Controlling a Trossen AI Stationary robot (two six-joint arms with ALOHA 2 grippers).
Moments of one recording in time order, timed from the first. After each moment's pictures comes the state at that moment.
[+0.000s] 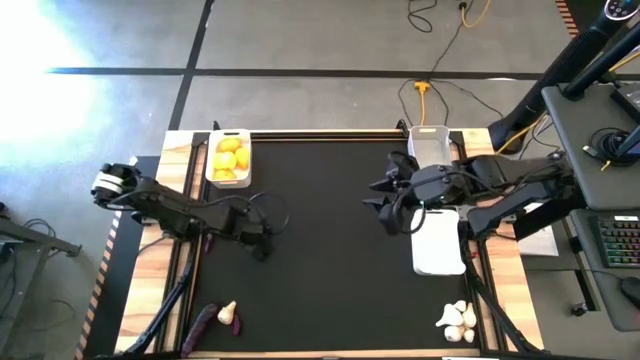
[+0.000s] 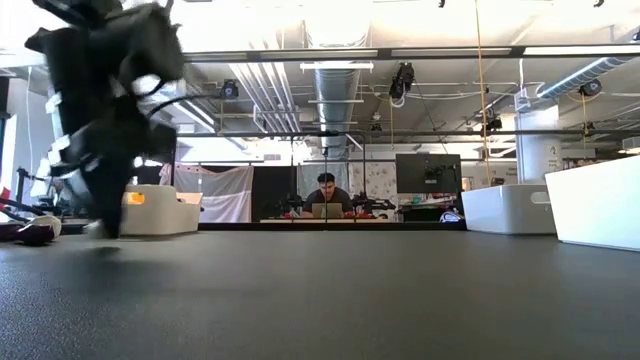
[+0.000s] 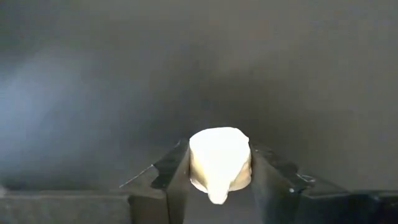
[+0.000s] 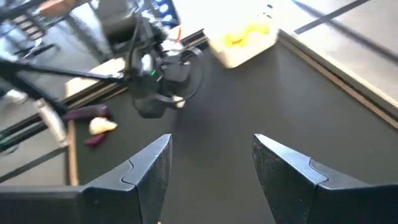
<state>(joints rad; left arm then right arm) -0.20 1.39 0.66 -0.66 -0.16 -1.03 0.22 1.32 1.59 -0.88 0.36 0.58</state>
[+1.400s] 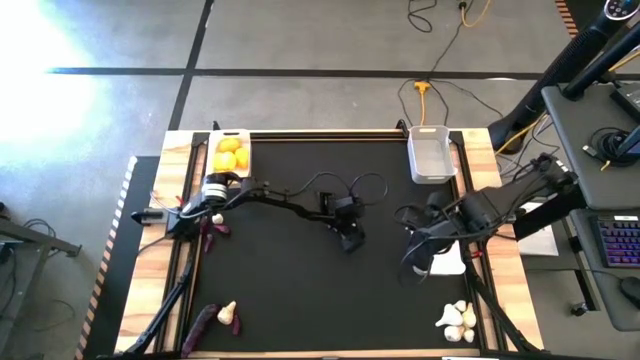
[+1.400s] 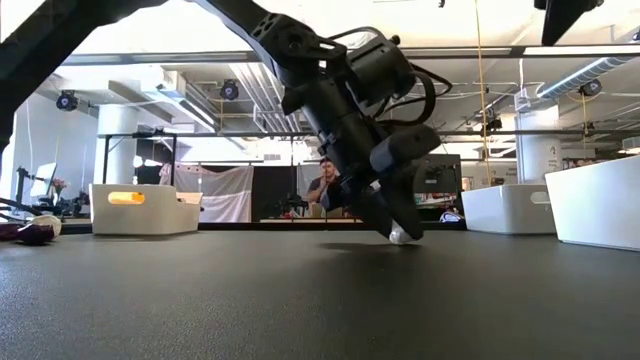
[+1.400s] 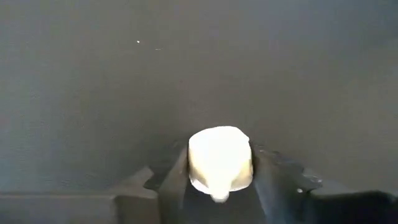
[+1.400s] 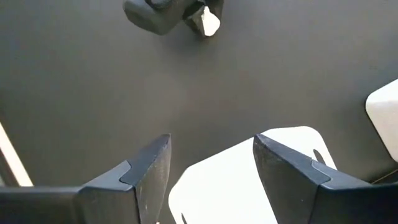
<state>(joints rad) 0.04 2.24 1.59 -0.33 0.01 -0.40 0.45 1.31 1.35 -1.35 0.26 0.89</state>
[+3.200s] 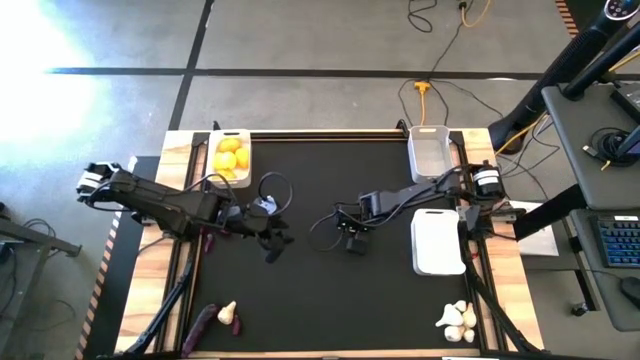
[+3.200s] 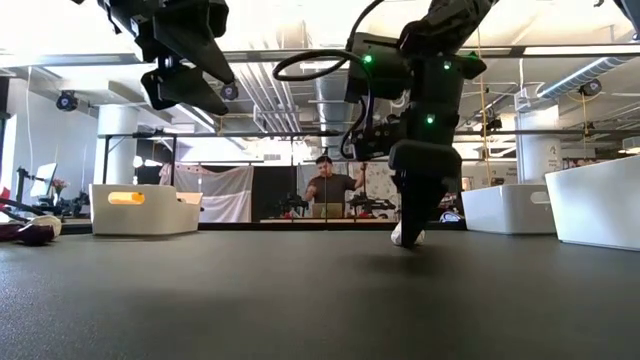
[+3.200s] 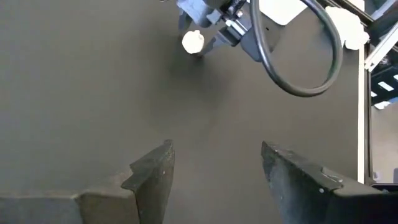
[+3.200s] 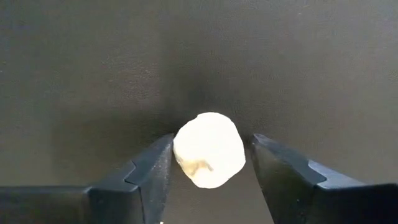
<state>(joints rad) -0.21 1.22 0.84 -0.38 -0.18 -0.69 0.00 1.90 1.17 -0.61 0.08 0.24</state>
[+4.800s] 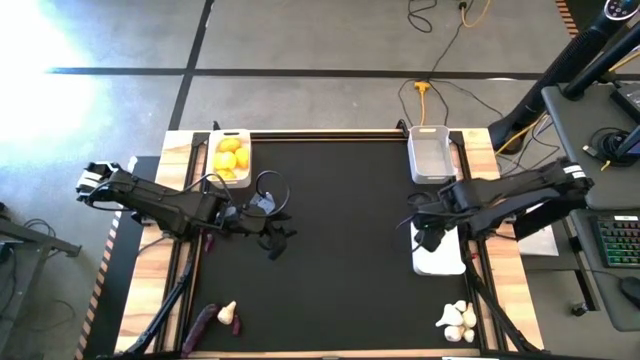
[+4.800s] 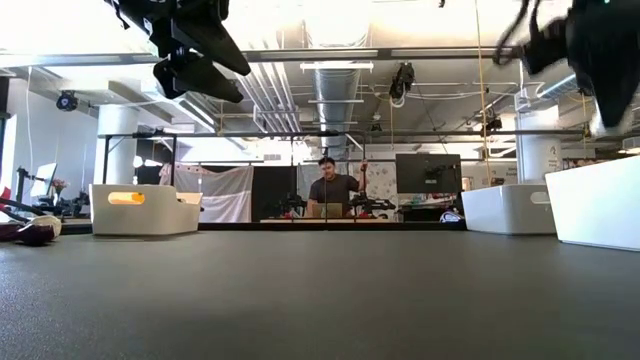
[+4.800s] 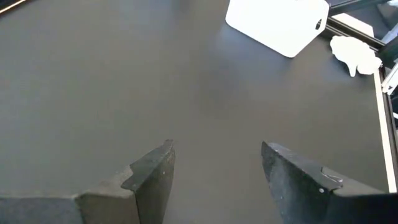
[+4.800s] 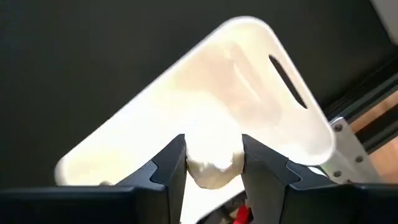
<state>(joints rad) -0.22 1.21 0.84 -0.31 -0.33 -0.60 0.17 1.14 0.93 -1.36 0.02 0.90</state>
